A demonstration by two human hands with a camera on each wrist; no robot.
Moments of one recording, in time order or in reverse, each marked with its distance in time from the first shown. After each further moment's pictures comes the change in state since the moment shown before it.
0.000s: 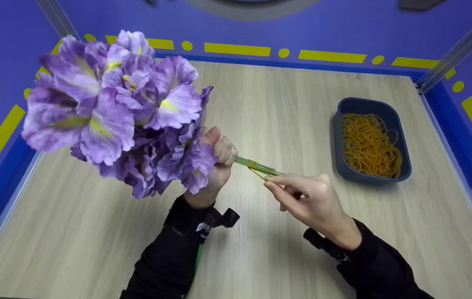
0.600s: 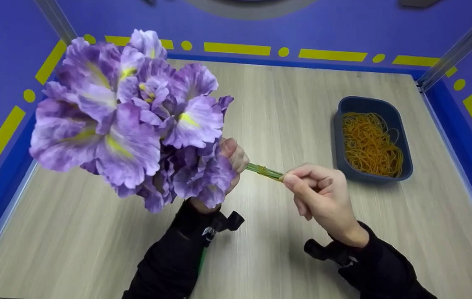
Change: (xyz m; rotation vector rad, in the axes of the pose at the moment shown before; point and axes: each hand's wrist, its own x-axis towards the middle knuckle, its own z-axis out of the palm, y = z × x) left_hand -0.009 -0.007 0.005 0.064 -0.029 -0.141; right_hand -0.003 -0.019 -0.008 0.474 0.171 0.395
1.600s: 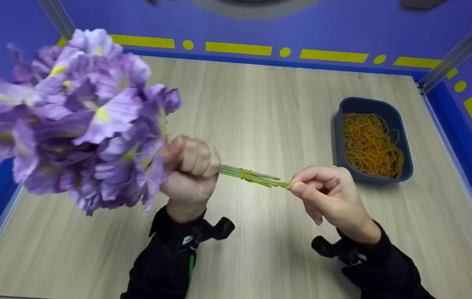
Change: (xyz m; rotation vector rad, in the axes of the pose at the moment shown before) left_hand 0.003 0.046 0.022 -0.377 -0.109 0.271; right_hand 0.002 -0.003 -0.015 0.197 -0.210 -0.043
